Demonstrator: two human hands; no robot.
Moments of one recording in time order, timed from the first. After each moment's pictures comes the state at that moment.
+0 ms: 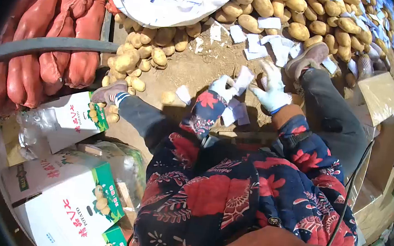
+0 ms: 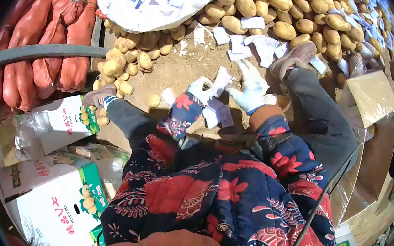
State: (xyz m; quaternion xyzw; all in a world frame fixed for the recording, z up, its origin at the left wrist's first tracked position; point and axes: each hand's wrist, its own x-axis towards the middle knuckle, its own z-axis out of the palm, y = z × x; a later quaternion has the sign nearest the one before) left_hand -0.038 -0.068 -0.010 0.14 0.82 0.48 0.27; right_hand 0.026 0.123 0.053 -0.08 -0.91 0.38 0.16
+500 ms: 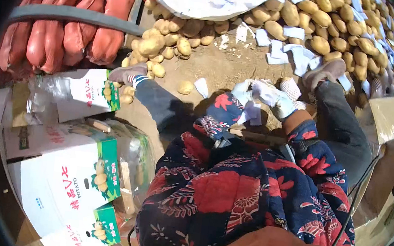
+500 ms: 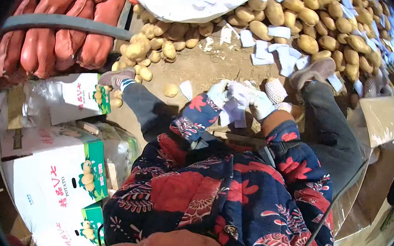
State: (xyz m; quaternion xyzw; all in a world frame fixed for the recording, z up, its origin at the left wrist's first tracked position) left_hand -0.012 -0.061 0.042 -0.04 0.45 0.84 0.29; right_hand 0.043 0.101 0.014 0.00 -0.53 0.83 -0.15
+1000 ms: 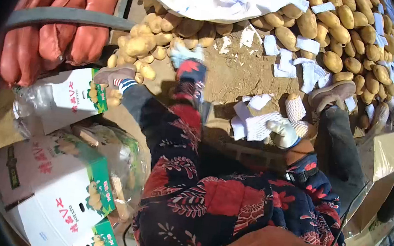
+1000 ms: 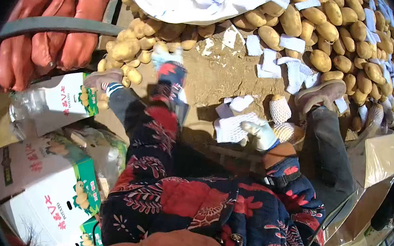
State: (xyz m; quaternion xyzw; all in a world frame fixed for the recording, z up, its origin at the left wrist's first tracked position) left_hand -0.196 -0.159 -0.029 -0.23 0.96 0.17 -0.04; right_hand 0.033 0.084 0.040 -0.12 -0.40 0.86 -0.30
